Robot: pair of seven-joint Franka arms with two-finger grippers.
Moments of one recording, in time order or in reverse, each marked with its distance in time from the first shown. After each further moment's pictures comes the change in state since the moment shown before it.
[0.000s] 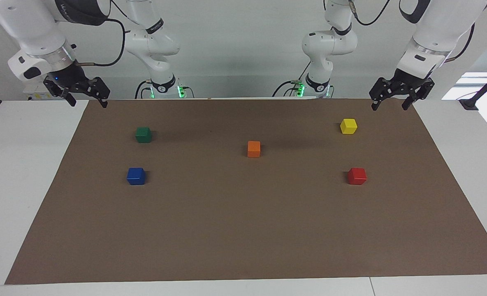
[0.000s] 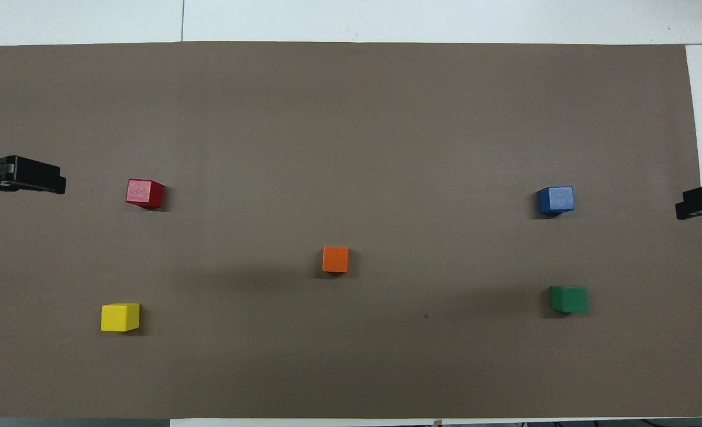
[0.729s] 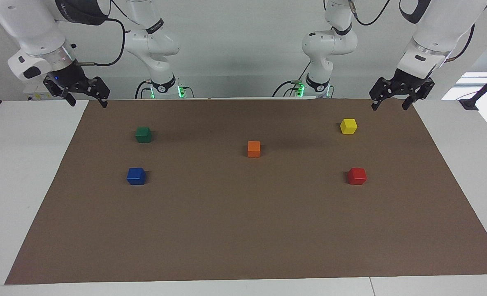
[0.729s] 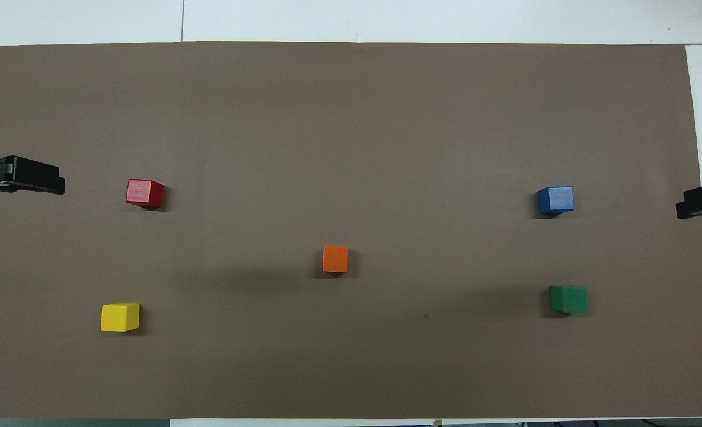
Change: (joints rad) left arm 0.011 0.000 0.000 -0.002 0.000 -0.002 -0.024; right arm 0.000 -0.002 0.000 0.000 0.000 0.004 0.000
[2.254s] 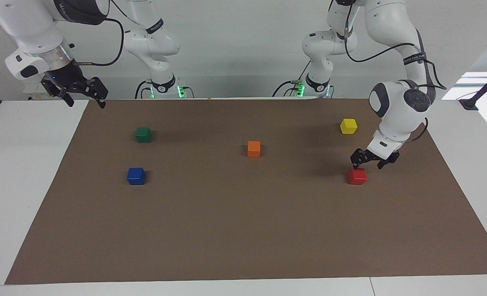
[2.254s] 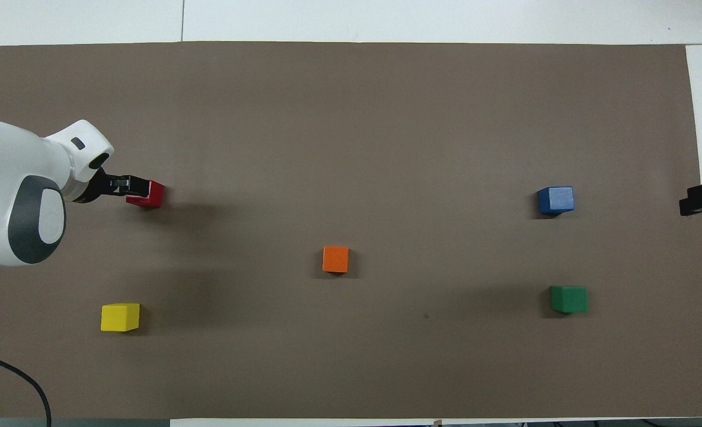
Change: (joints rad) left arm 0.042 0.231 -0.008 -0.442 0.022 0.687 0.077; right arm -0.005 -0.001 -0.001 0.000 0.000 0.016 0.000
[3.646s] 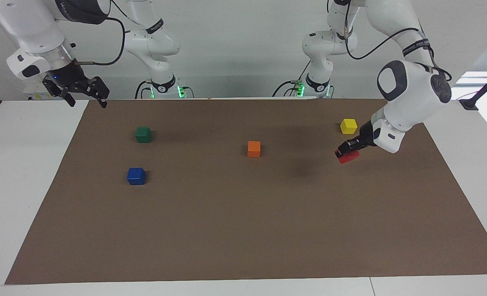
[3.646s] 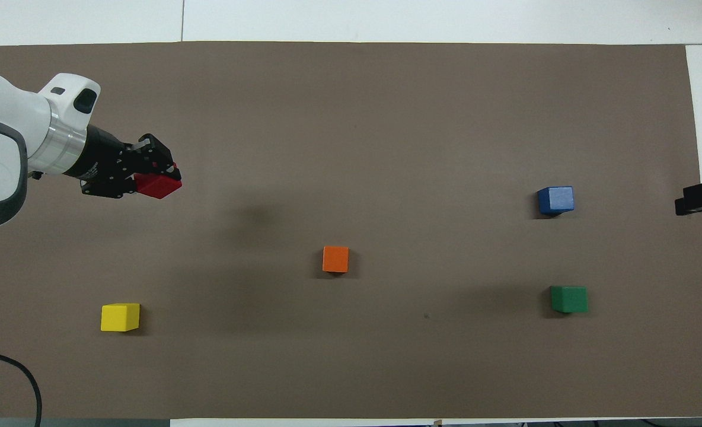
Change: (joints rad) left arm -0.017 -0.034 -0.093 0.326 -0.366 -0.487 -0.497; right arm 0.003 -0.002 0.003 -0.001 0.032 0.000 0.000
